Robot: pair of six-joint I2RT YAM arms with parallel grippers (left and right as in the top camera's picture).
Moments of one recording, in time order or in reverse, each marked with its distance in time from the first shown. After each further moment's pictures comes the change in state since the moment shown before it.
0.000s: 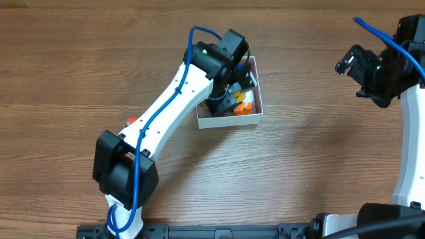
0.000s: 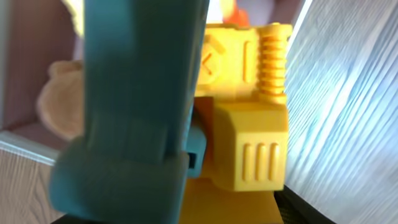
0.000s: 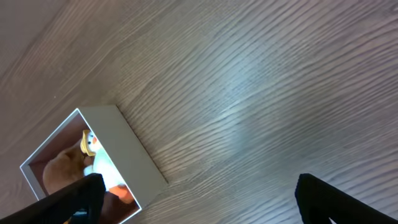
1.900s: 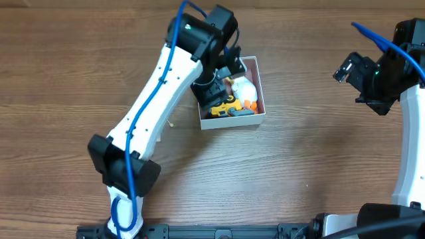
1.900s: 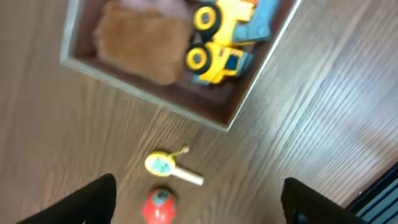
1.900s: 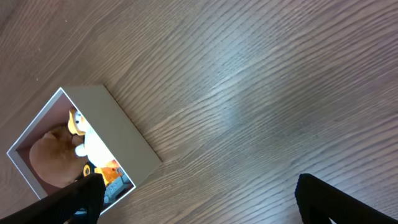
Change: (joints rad) left arm 0.064 0.057 0.397 -0.391 -0.020 -0.049; right arm 0.000 0.000 0.000 -0.086 0.000 -0.001
